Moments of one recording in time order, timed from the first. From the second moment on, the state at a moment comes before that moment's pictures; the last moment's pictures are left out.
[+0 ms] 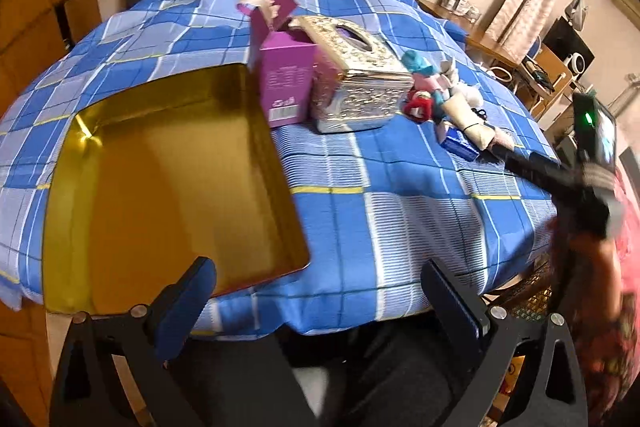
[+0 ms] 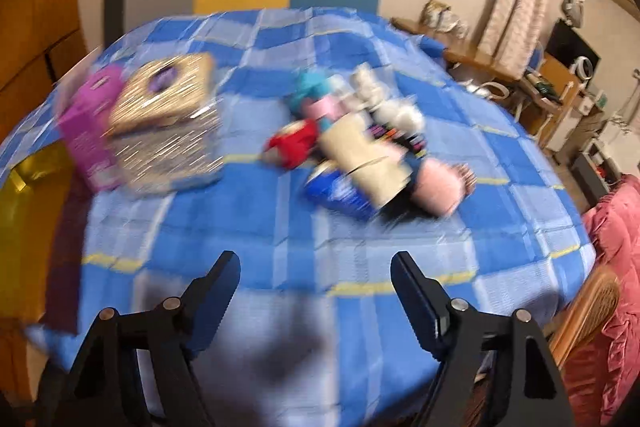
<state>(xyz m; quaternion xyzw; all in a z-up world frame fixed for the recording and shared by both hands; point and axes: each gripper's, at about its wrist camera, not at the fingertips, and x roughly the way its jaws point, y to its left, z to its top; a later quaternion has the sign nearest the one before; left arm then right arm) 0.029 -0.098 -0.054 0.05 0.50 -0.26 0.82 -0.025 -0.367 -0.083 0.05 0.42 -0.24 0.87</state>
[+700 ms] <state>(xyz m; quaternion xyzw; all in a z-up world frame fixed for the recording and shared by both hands) 0.034 -0.186 -0.078 0.06 0.54 -0.33 0.77 0.036 -0.541 -0.134 0.08 0.47 -0.24 0.84</state>
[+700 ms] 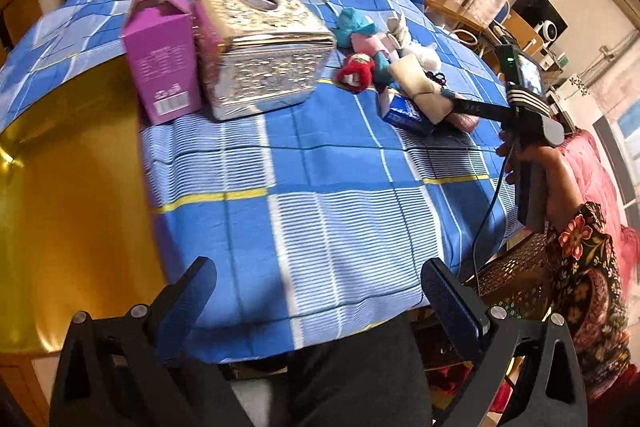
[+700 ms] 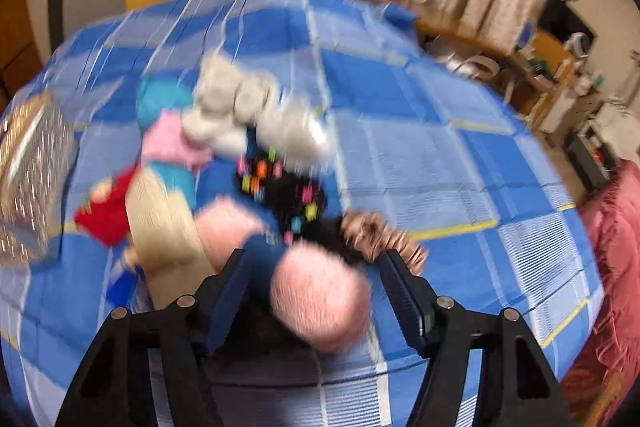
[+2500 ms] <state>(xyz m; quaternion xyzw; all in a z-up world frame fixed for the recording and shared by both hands) 0.139 -0.449 -0.127 -0.02 0.56 -0.39 0.73 -0.009 -0.597 -0.122 0.27 0.39 -0.28 0.83</state>
